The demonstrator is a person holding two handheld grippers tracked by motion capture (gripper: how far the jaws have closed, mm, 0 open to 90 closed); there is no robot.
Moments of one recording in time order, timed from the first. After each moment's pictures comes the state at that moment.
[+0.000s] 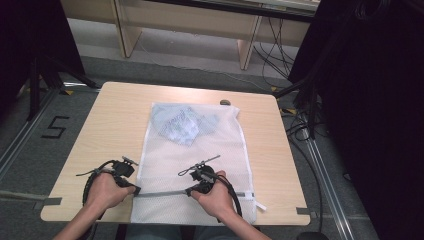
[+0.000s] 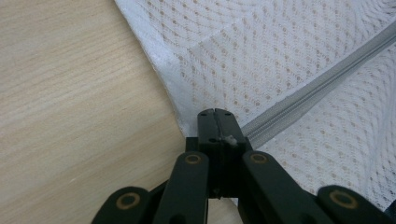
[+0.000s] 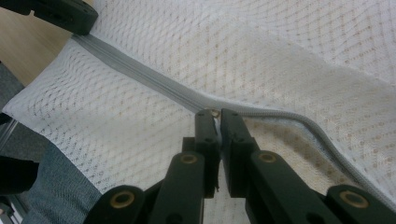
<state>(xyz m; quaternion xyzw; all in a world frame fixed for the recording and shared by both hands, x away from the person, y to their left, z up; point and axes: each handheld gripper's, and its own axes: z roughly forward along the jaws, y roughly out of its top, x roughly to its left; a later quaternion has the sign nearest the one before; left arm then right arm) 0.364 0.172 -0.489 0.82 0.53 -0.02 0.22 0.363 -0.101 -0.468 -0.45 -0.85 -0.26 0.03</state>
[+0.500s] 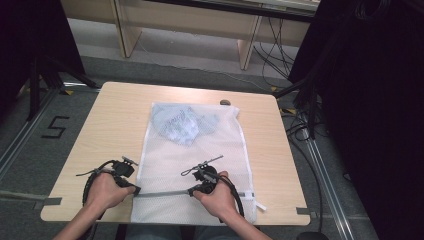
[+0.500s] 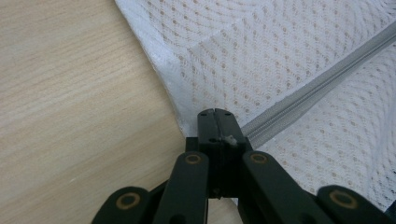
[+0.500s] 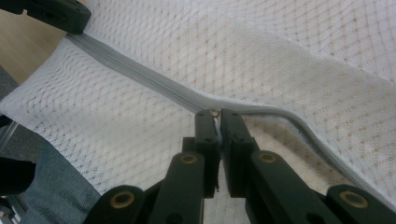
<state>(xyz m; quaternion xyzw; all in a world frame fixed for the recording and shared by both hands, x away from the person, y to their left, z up) 0.364 0.172 -0.489 0.82 0.53 -0.02 0.22 0.362 -0.107 -0.468 -0.47 -0.85 -0.26 0.03</state>
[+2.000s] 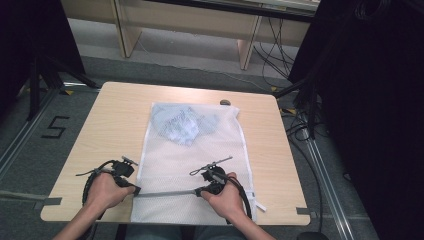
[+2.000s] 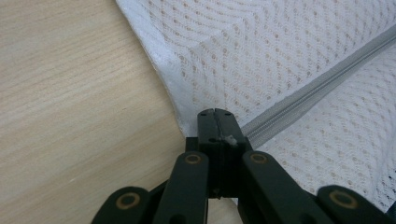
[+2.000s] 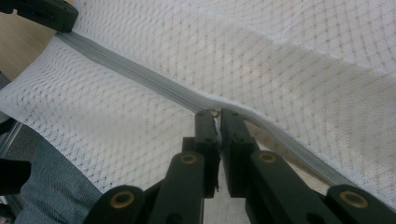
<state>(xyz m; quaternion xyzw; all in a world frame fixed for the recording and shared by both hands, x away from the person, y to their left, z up) 0.364 0.172 -0.489 0.82 0.53 -0.02 0.22 0.358 -0.128 -0.466 -0.49 -0.83 -0.26 0.04</state>
